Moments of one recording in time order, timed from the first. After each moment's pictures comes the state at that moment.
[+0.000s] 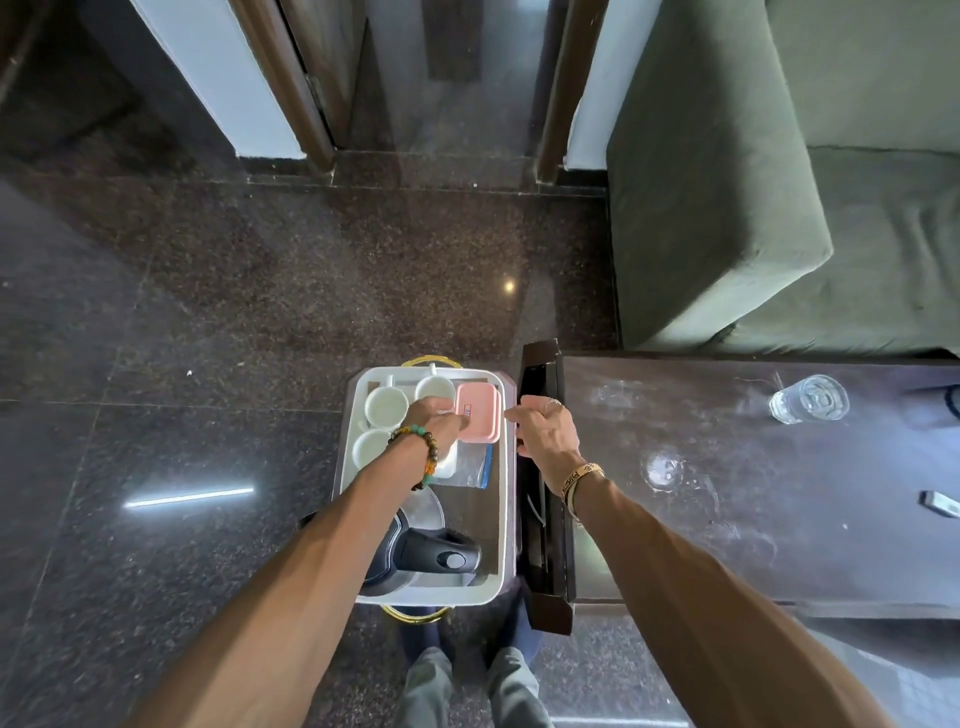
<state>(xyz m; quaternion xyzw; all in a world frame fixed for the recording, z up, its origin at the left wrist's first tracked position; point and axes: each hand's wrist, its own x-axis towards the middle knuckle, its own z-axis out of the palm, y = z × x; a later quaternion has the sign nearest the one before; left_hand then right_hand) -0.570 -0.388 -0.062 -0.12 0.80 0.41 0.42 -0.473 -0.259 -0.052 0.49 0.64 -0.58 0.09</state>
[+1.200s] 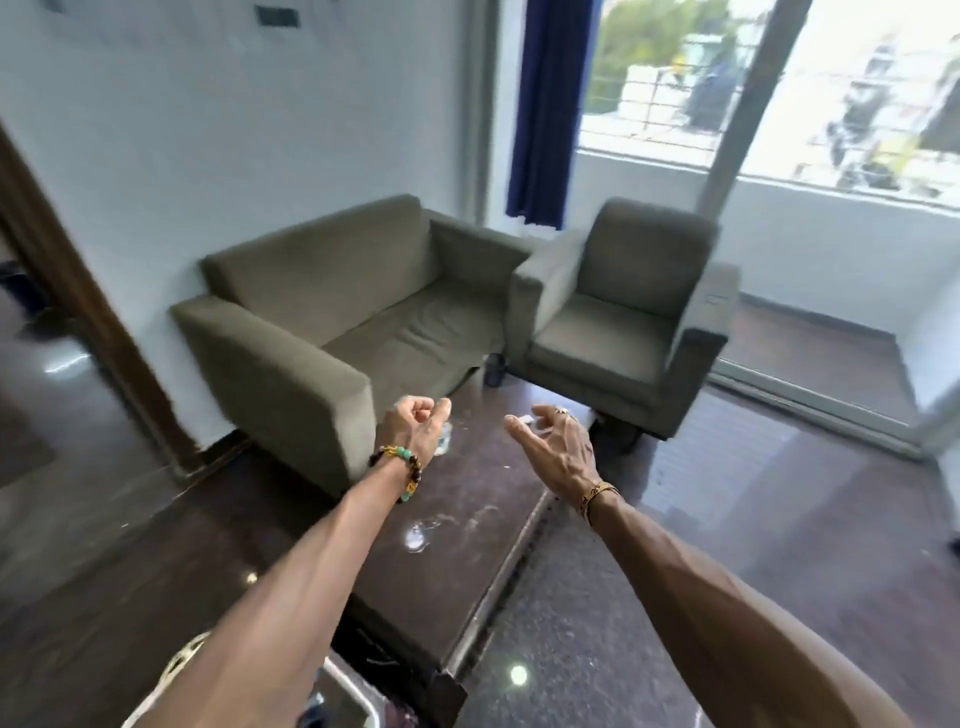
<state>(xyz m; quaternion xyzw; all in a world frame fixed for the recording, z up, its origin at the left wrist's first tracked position) -0.312 -0.262 0.237 0.46 0.70 0.44 0.32 -0.109 -0.277 0.234 0.66 0.60 -0.27 -0.35</state>
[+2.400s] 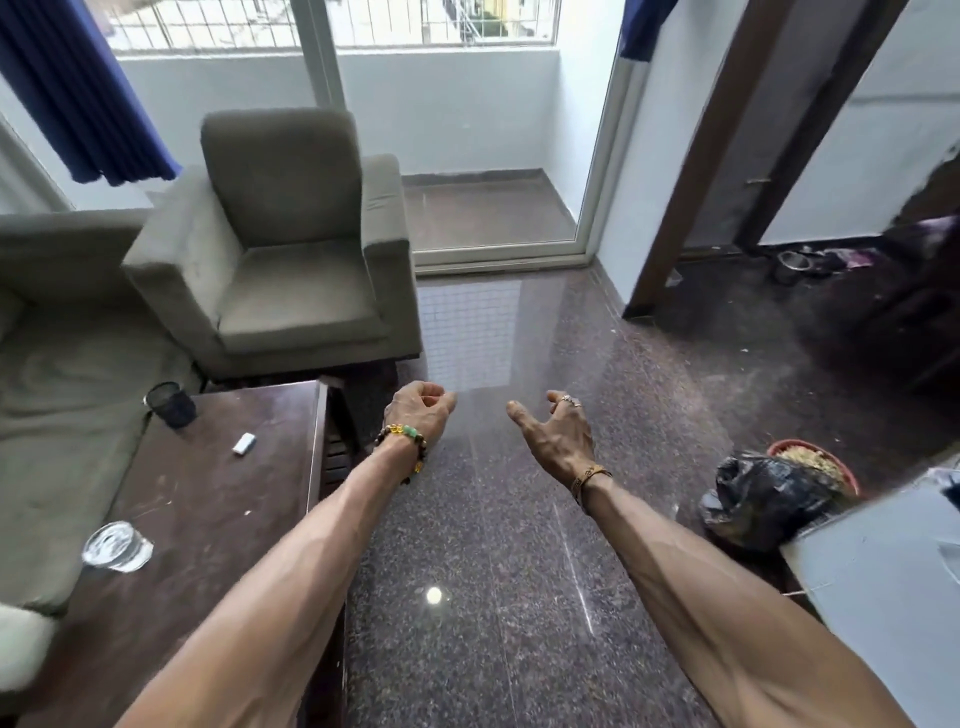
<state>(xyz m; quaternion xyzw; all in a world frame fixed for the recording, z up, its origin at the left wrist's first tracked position) 0.142 -0.201 0.173 0.69 0.52 0.20 0.46 0.278 -0.339 0.155 0.87 0.23 -0.19 -0.39</state>
